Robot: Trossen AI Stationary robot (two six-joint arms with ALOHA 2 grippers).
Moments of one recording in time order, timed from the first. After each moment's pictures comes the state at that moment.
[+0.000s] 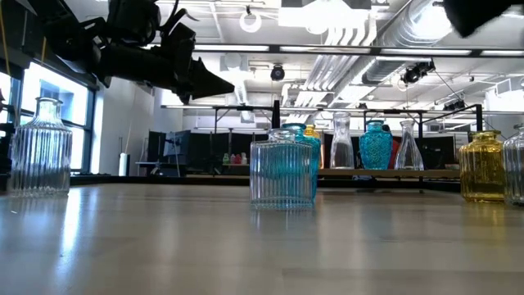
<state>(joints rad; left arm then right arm) 0.26 1.34 0.42 0.81 -0.01 0.04 0.61 1.61 1.22 -1.08 -0.14 1.30</state>
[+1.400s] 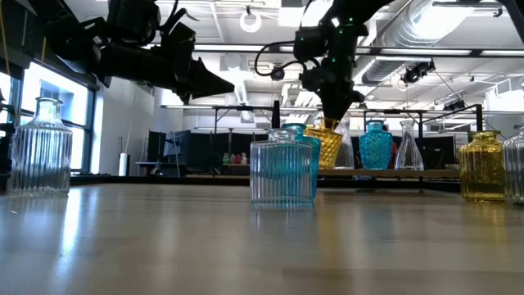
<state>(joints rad) 0.26 1.34 0.42 0.81 -0.01 0.05 -0.52 1.80 1.58 -1.13 -0.01 0.20</state>
